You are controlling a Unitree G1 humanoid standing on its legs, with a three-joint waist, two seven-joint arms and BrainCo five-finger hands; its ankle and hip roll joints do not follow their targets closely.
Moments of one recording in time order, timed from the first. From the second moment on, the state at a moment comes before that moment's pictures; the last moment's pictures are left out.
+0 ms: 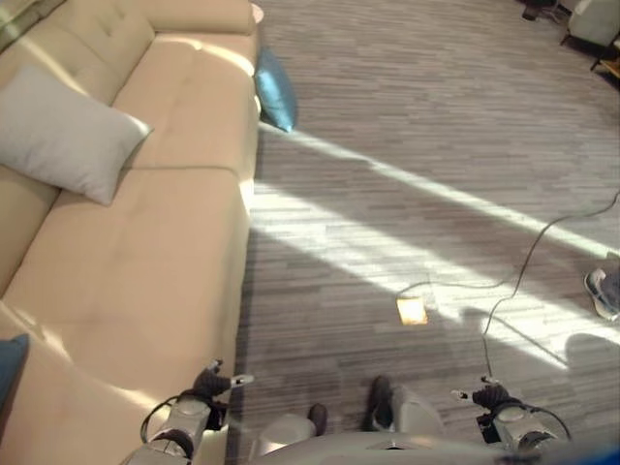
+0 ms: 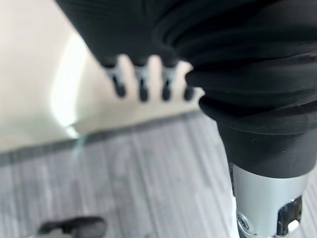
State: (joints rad) left arm -0.09 0.34 -0.15 1.26 -0.10 -0.12 0.05; right arm -0.12 -0.29 0.21 1.28 0.00 -0.02 -0.16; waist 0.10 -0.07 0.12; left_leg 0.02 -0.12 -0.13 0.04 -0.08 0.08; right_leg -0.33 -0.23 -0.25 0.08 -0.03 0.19
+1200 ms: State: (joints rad) left arm -0.01 0.28 -0.16 1.24 -0.10 -0.11 0.05; right arm -0.14 -0.28 0.24 1.23 -0.02 -0.03 -0.17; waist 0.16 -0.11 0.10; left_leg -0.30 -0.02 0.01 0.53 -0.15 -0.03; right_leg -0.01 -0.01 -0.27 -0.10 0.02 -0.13
